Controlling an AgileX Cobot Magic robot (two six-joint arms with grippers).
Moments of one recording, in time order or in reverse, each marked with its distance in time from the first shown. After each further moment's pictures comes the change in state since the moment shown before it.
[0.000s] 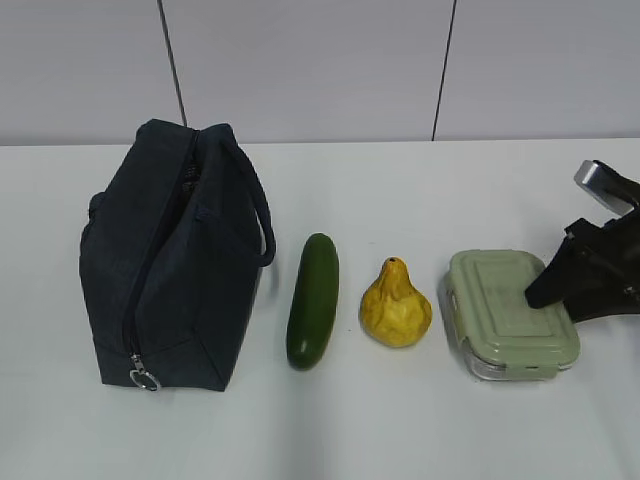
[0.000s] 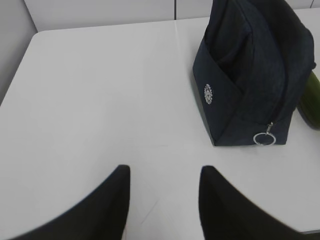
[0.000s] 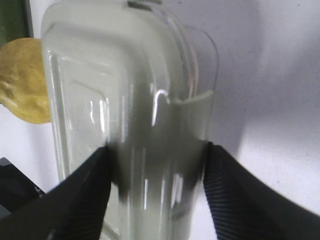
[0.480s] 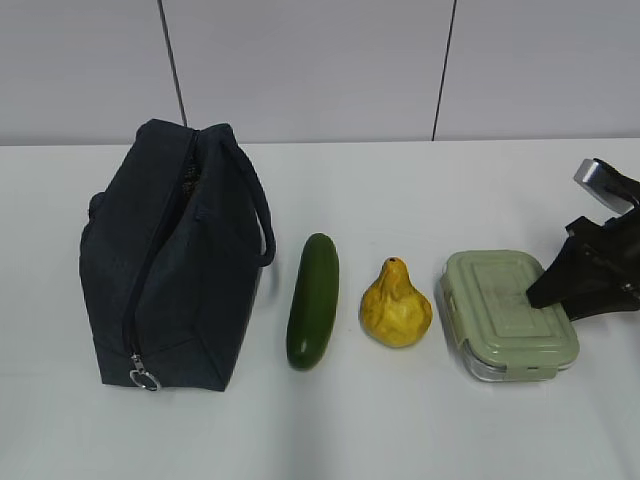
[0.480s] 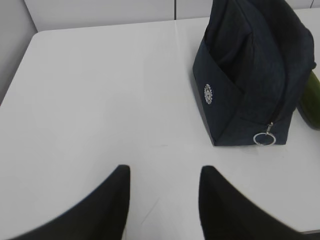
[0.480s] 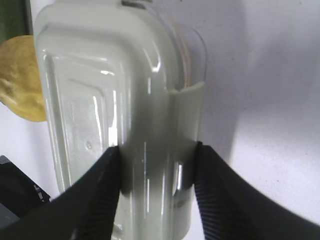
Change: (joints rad) left arm 0.000 0.000 0.000 0.000 0.000 0.000; right arm 0.000 0.000 -0.003 0.001 0.012 -0.002
